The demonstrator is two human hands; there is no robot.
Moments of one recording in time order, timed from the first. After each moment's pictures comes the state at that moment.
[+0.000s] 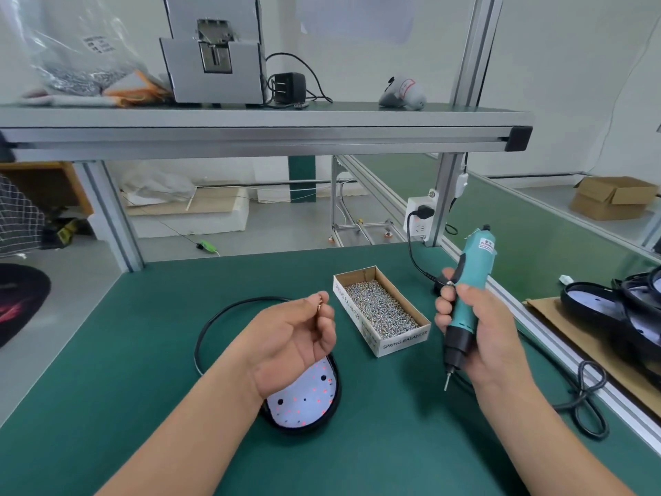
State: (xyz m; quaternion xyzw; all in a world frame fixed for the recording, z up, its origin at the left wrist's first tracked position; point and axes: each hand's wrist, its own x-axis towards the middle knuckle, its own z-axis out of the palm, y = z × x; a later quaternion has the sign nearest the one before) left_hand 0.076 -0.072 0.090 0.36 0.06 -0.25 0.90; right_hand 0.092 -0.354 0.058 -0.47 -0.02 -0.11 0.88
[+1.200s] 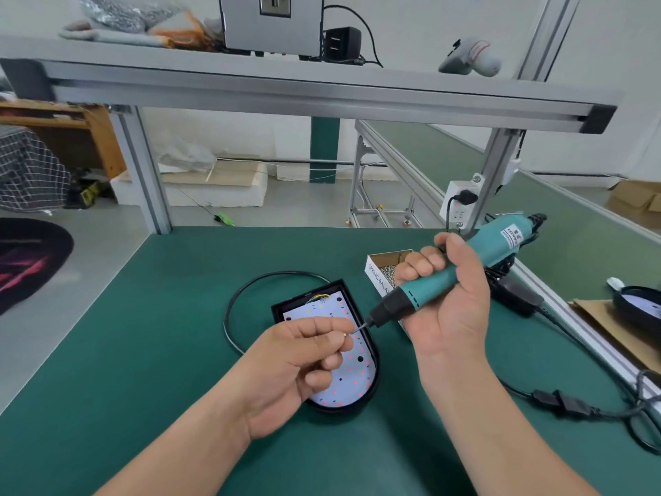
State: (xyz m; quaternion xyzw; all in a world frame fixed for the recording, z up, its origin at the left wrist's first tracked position) left_hand 0.031 -0.026 0.041 0.50 0.02 -0.20 0.84; right_hand 0.091 -0.221 0.088 -0.23 -0.08 -0.06 0.97
